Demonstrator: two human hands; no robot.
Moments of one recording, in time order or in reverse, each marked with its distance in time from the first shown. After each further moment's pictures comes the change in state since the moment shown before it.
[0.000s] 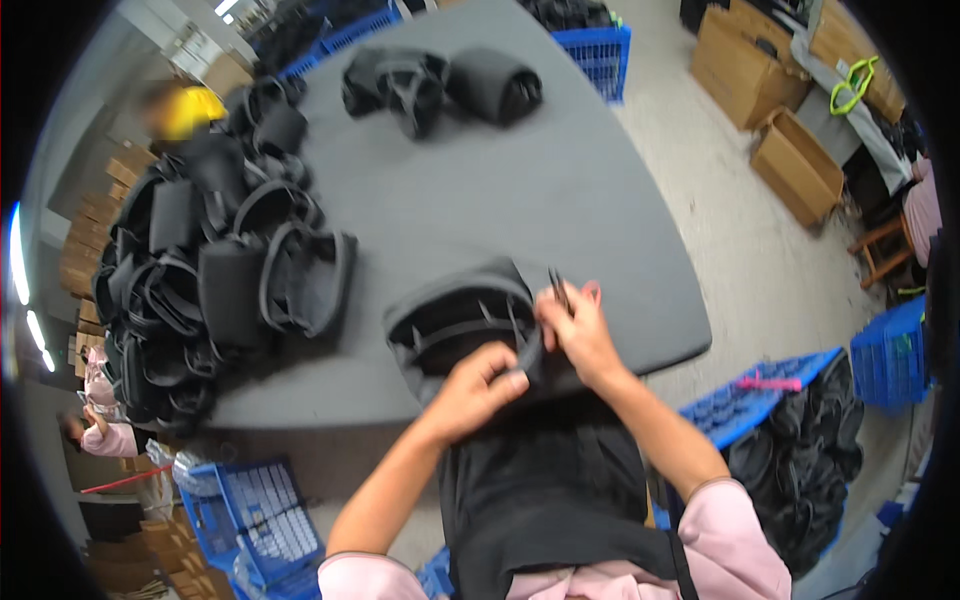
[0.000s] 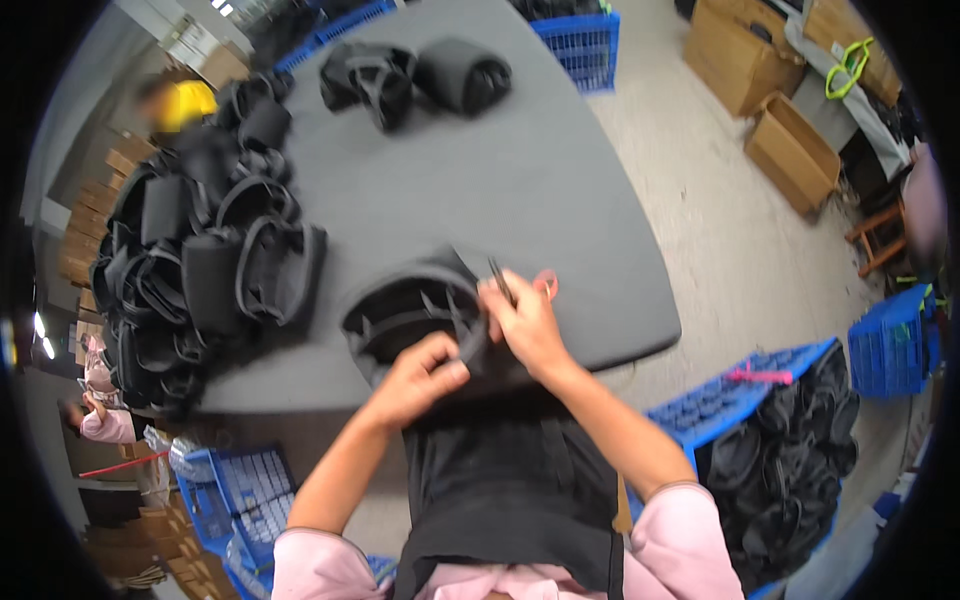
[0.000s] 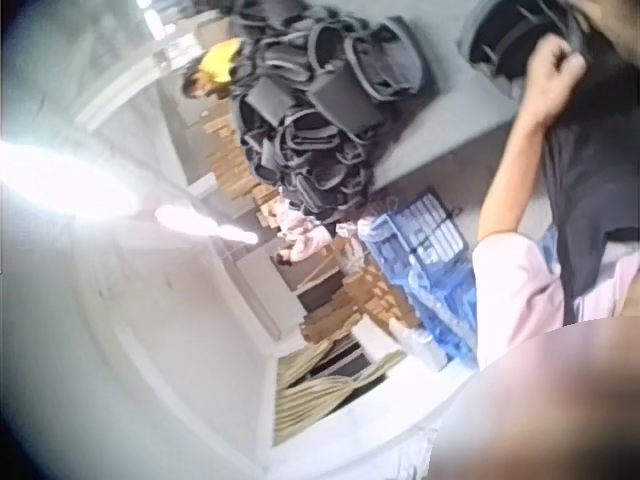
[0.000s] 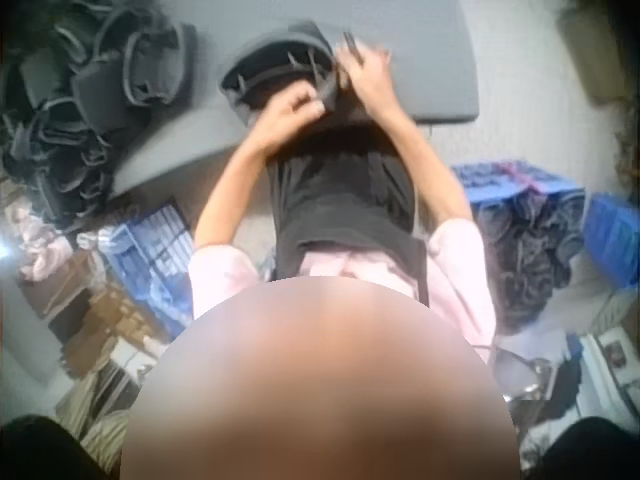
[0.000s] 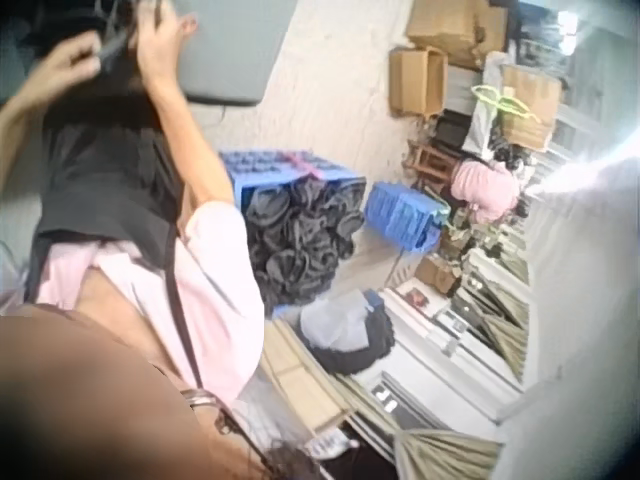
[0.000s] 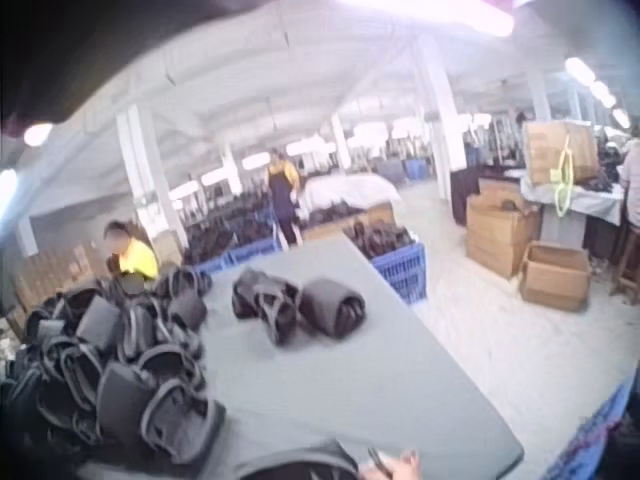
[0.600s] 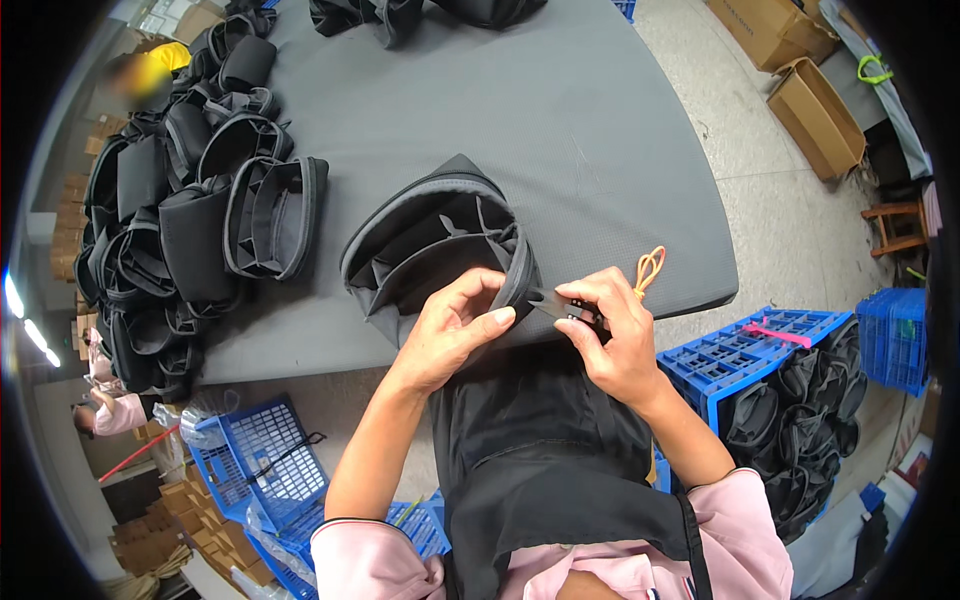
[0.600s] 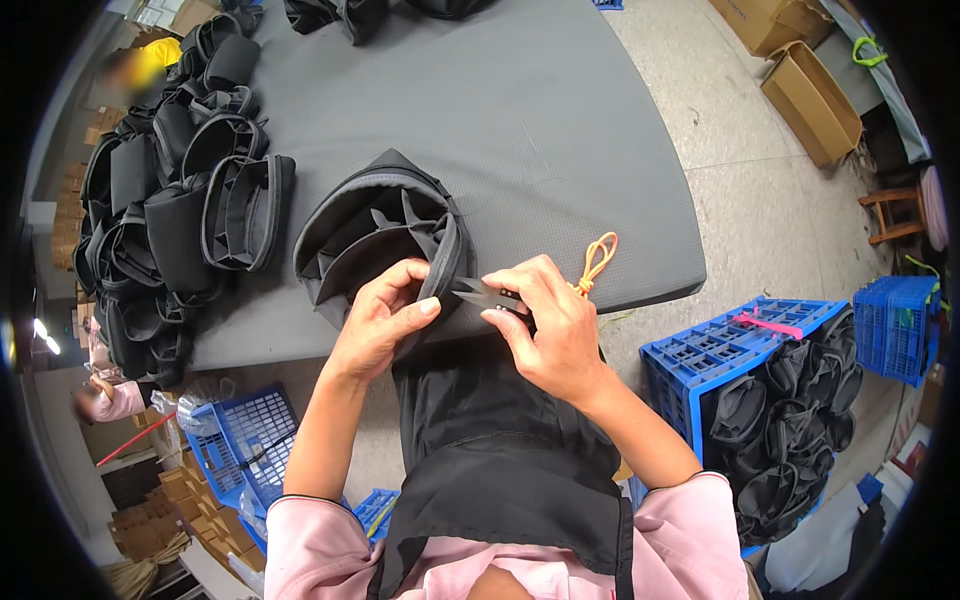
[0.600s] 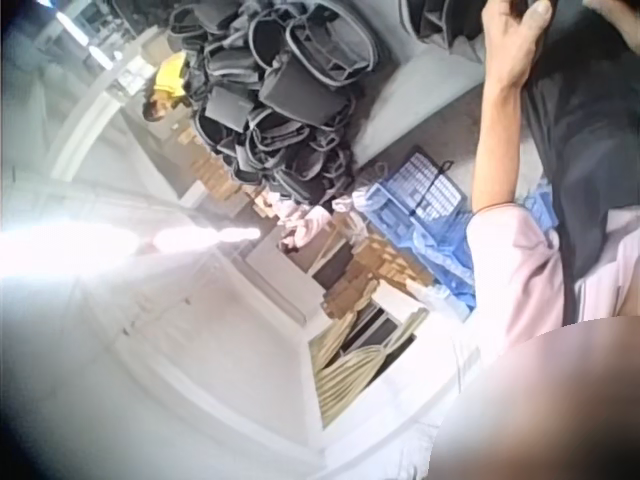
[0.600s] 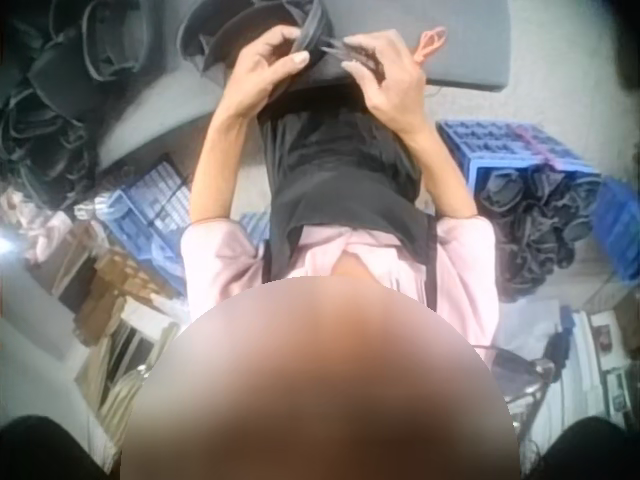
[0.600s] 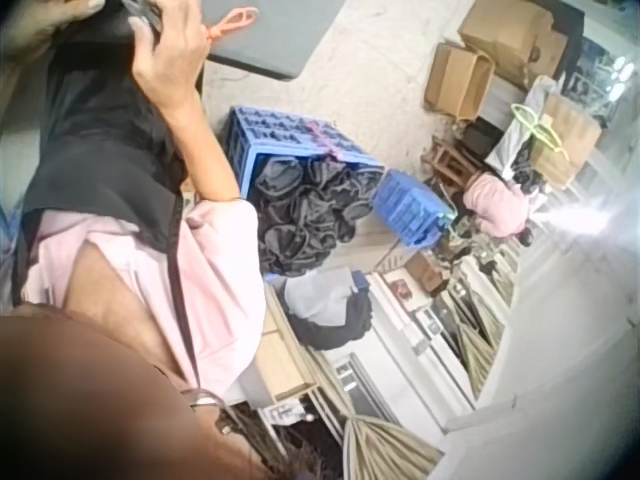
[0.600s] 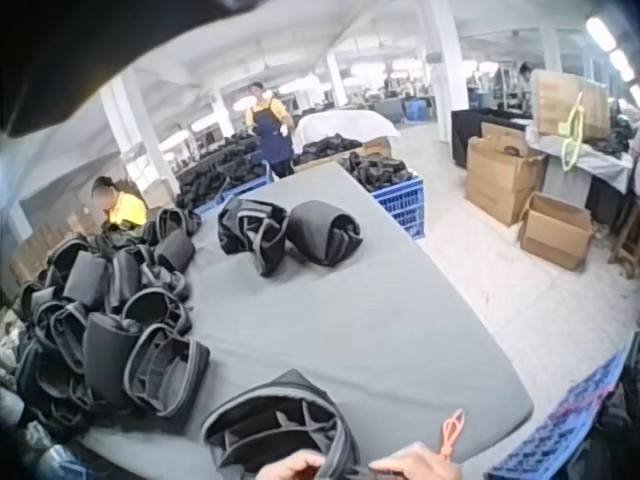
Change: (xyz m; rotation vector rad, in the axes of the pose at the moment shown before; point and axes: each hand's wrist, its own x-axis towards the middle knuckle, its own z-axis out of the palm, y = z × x) left_hand -0.002 0.002 -0.002 -0.418 0.047 -0.121; right_hand -0.065 -0.008 -0.013 -0.555 0.044 -0.368
